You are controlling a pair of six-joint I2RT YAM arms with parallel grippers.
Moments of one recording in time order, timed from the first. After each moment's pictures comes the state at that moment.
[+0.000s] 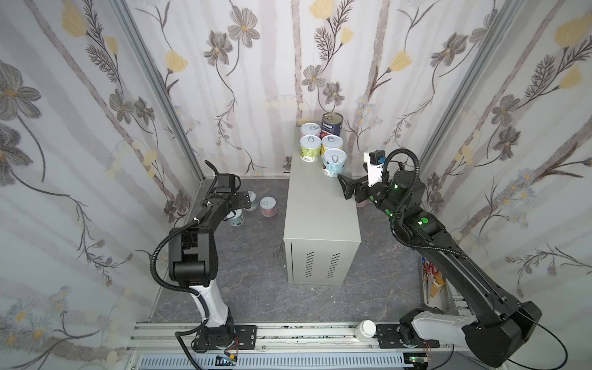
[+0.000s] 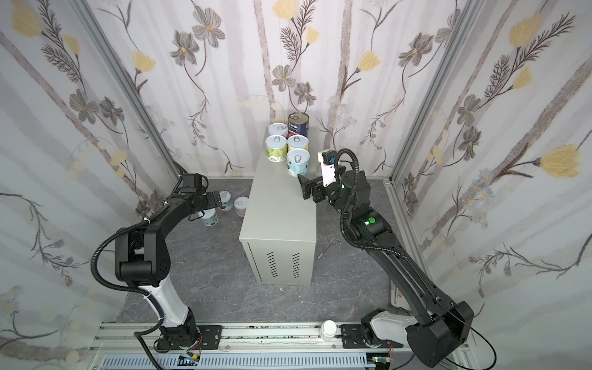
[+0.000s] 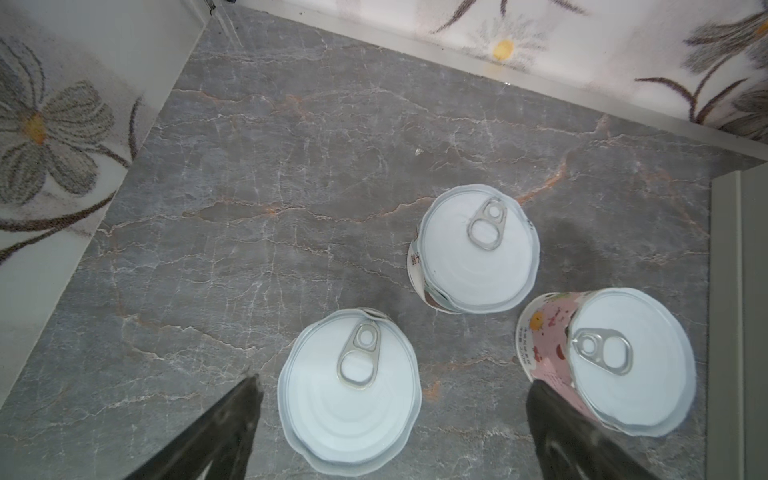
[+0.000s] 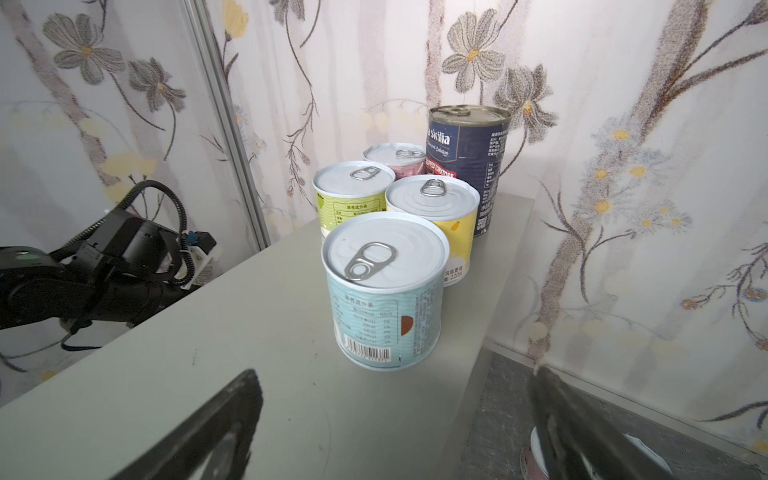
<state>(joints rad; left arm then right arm) 0.00 1.85 1.38 -0.41 -0.10 -0.24 0.50 1.24 1.29 -0.10 -0.04 0.01</state>
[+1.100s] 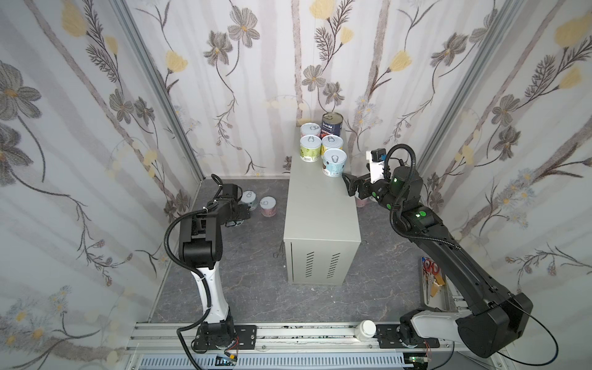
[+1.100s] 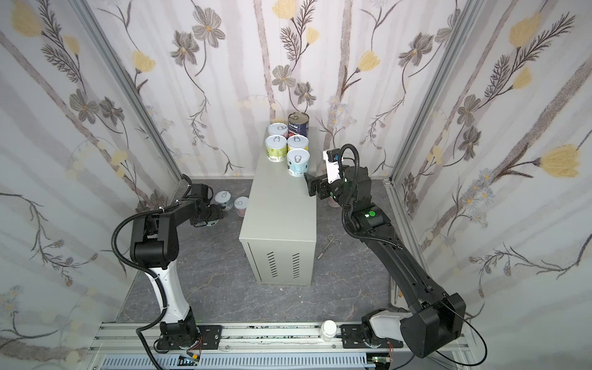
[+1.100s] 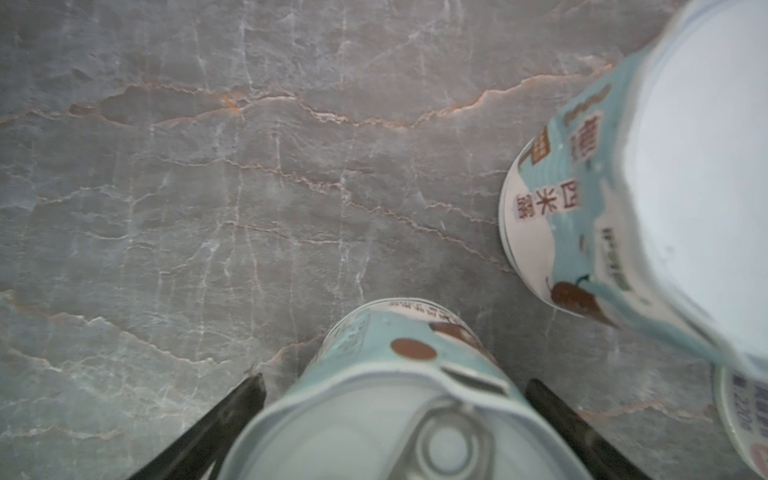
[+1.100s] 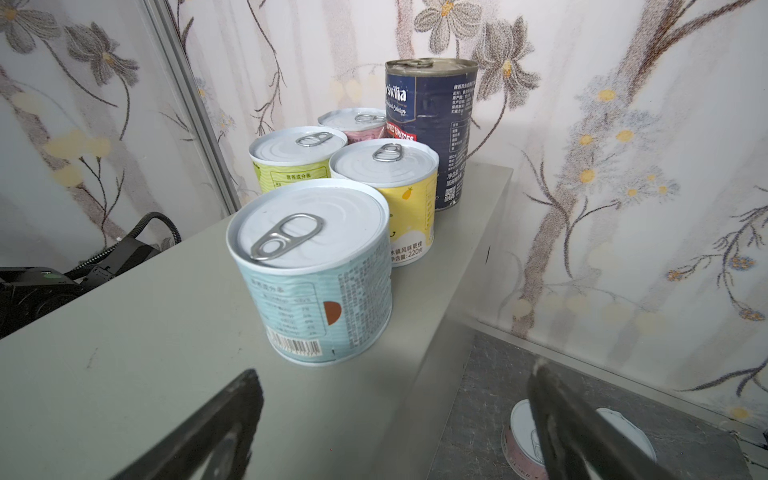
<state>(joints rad) 0.03 2.06 1.40 -0.40 -0.12 -0.22 0.41 1.30 1.29 -0.11 -0.10 0.01</state>
